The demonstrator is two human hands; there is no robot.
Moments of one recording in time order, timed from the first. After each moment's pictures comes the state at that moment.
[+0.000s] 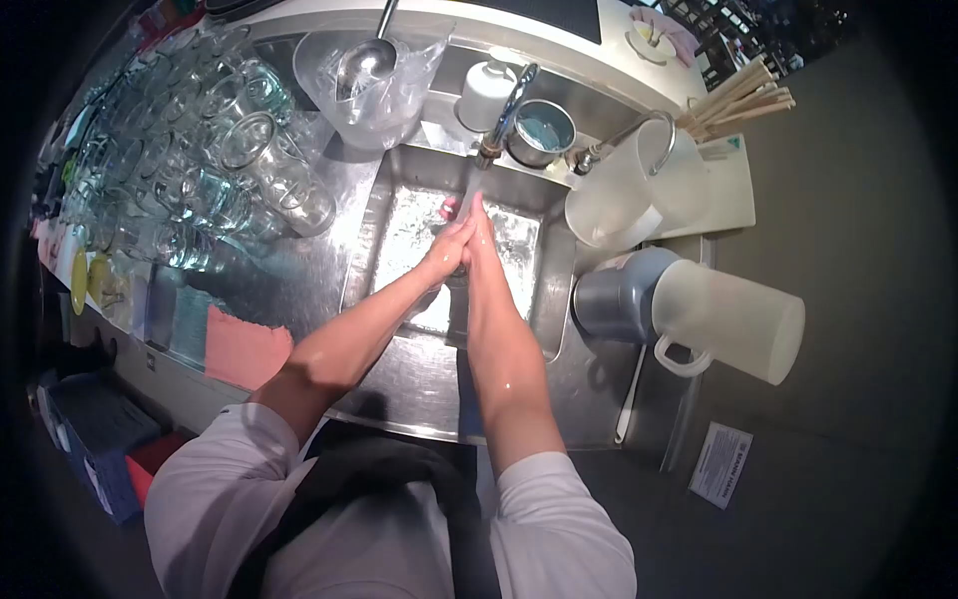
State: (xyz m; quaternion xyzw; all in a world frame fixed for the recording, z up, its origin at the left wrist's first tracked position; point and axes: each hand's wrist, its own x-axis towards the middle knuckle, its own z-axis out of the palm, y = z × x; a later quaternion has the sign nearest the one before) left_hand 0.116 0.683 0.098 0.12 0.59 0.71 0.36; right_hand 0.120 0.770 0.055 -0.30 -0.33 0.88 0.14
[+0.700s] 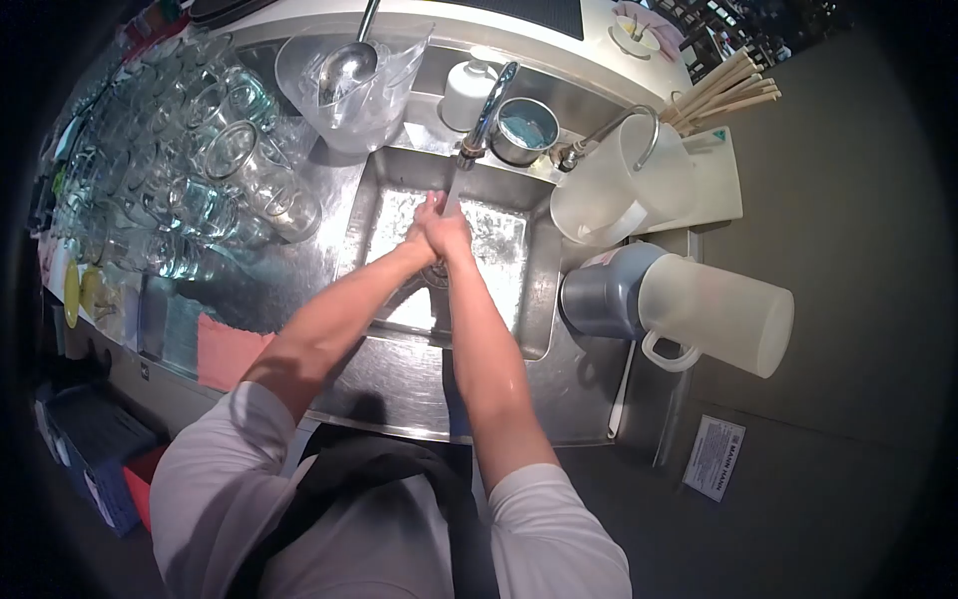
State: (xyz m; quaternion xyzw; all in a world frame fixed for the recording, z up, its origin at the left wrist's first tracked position) left_hand 0.066 0.704 0.039 0.45 0.84 0.26 0.15; right_hand 0.105 0.759 0.059 -0.39 -0.73 0.55 0.12
